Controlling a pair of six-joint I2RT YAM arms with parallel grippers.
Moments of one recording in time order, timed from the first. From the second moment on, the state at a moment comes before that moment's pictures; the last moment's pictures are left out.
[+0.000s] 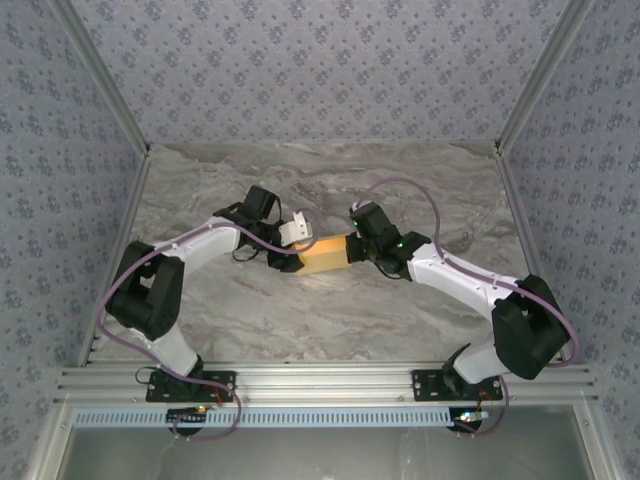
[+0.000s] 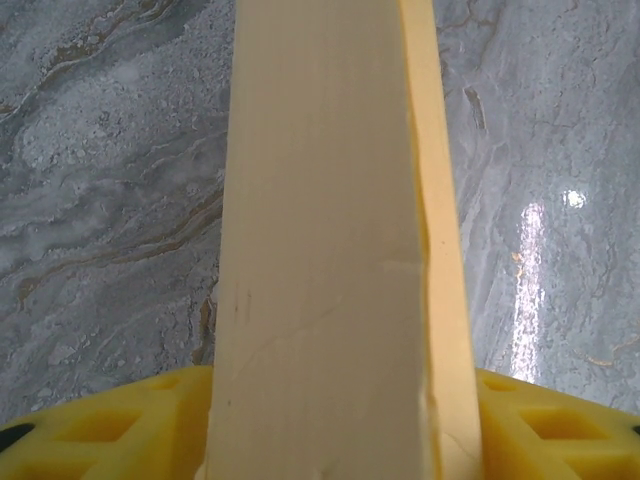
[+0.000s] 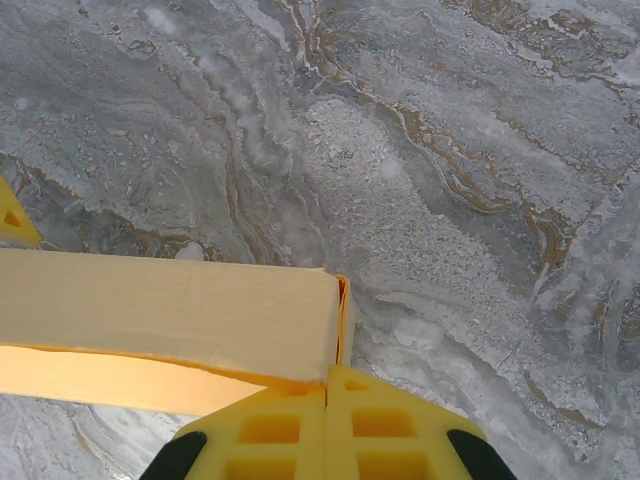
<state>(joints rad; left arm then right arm) -0.48 1.68 1.09 -0.48 0.55 0.76 0.69 1.44 0.95 -0.35 0.17 0.37</state>
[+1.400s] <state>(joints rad) -0.54 1.39 0.88 -0.28 0.27 -0.02 0.70 1.43 0.97 -0.39 0.20 0.36</state>
